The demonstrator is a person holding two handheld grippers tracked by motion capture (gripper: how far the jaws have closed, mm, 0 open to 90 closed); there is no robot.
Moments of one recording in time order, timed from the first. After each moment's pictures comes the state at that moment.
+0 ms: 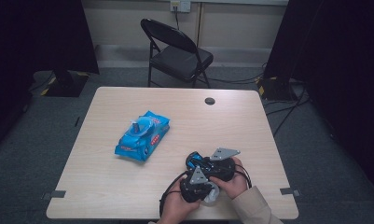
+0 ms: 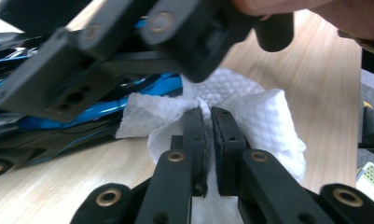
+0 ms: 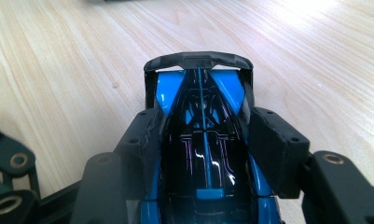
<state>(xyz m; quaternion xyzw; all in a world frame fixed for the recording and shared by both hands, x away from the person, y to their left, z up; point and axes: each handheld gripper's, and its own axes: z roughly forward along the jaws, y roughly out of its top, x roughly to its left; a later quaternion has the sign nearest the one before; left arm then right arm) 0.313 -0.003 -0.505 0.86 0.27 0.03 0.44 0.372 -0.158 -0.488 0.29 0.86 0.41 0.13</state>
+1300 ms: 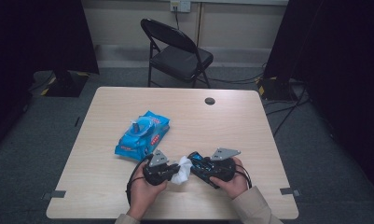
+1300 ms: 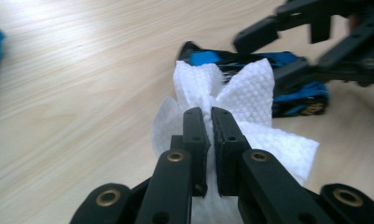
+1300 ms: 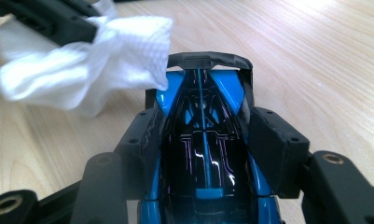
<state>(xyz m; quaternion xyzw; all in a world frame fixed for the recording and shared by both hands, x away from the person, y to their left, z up) 0.345 0.104 -0.479 0.80 0.37 0.11 0.45 0.372 -0.159 -0.488 0.29 0.85 0.41 0.13</state>
